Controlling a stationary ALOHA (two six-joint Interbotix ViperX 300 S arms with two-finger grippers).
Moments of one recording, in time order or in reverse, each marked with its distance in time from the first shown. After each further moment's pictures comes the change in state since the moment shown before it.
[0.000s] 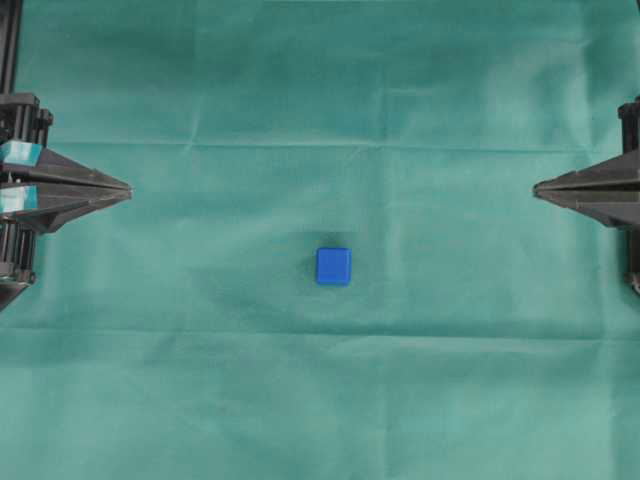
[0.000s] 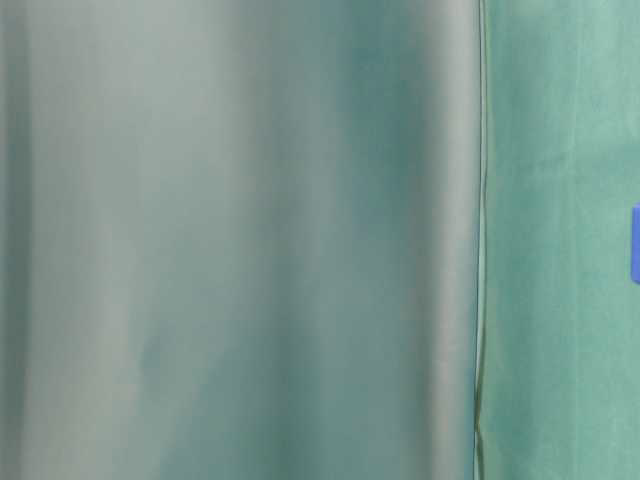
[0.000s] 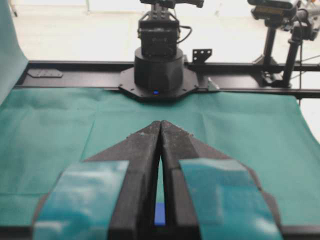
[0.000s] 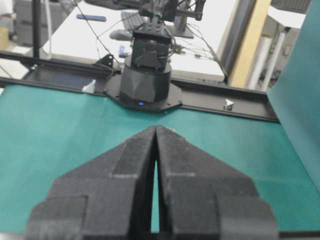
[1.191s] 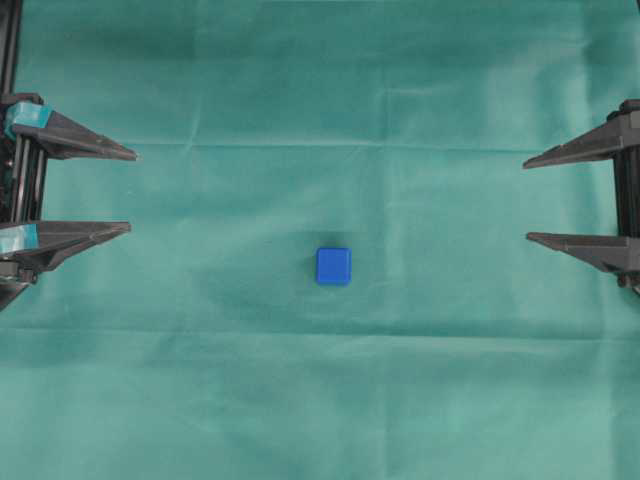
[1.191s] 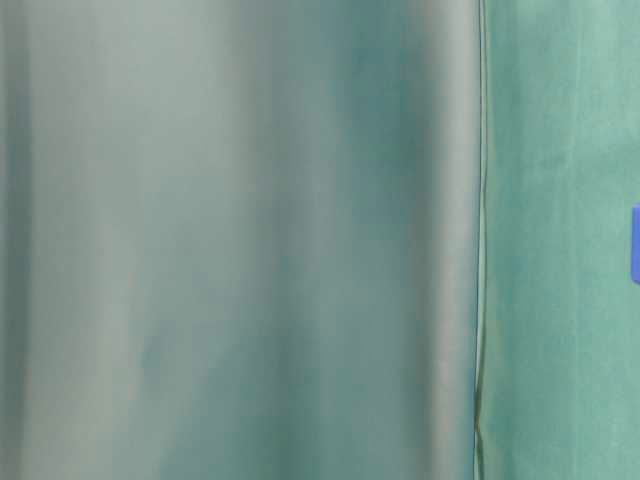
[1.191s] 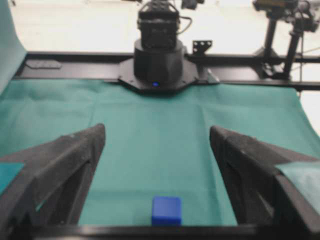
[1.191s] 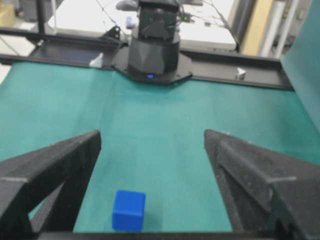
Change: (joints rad) left arm 0.000 0.011 -0.020 0.000 0.040 -0.005; right arm 0.003 0.021 -0.012 0.000 0.080 0.049
